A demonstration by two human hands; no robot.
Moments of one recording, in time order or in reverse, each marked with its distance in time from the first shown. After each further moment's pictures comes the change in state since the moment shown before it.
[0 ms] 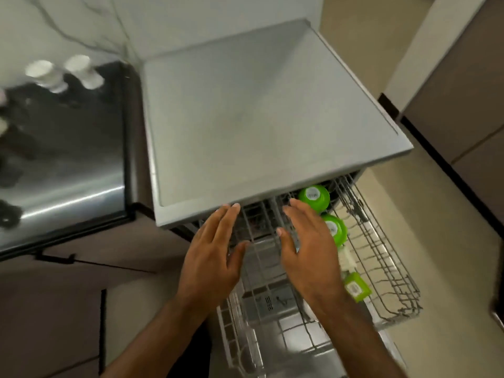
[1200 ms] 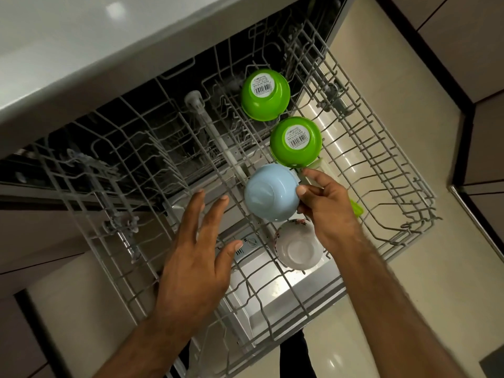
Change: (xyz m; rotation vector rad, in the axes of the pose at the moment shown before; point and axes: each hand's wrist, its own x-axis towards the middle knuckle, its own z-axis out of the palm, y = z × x) left_hand -0.033 -0.059 0.197 -0.143 -0.374 0.010; right_hand -0.036 0.248 0.104 0.834 0.127 0.957
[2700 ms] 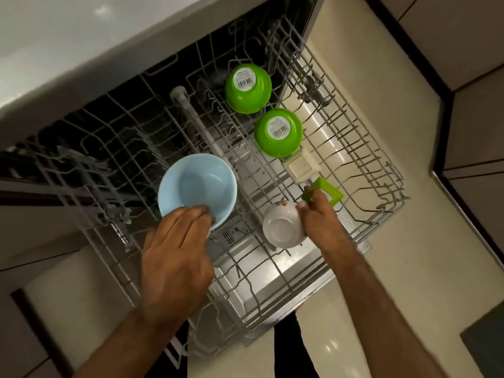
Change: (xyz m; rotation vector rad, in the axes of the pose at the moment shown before) left_hand -0.017 0.005 -0.010 0.316 0.283 0.316; right_hand -0.047 0.012 -0.032 -0.438 0.033 0.133
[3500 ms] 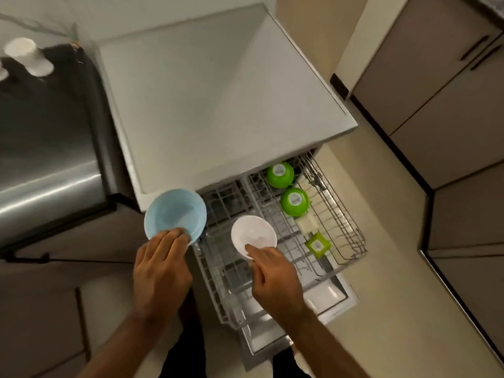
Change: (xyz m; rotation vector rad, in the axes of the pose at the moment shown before) left_hand -0.031 0.000 -0.222 0.185 0.209 -0.167; right_hand -0.235 -0.092 0.038 -0.509 0.044 -1.145
